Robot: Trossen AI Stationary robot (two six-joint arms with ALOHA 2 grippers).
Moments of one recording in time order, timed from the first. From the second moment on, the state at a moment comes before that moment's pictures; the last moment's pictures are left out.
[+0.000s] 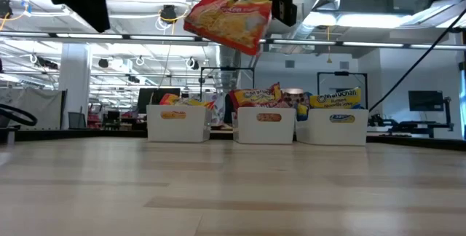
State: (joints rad) left arm -0.12 0.98 1.10 -1.25 -0.55 -0.86; right arm -0.04 1.51 1.29 -0.39 -0.22 0.44
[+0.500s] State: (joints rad) left arm 0.01 0.98 1.10 -0.90 -0.52 -0.56; right arm -0.23 1.51 1.29 -0.22 -0.21 0.44
